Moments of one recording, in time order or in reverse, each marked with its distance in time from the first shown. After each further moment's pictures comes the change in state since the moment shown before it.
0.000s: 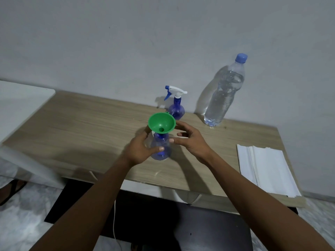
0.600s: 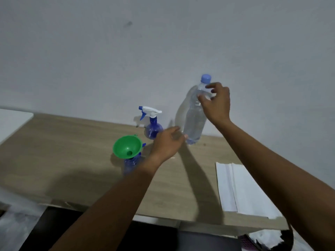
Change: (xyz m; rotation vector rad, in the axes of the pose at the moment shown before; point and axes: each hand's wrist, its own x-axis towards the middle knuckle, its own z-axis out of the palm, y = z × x) left_hand 0.084 0.154 0.121 0.050 0.095 -0.023; right_hand 0.060 -0.108 -0.173 -0.507 0.725 -0.237
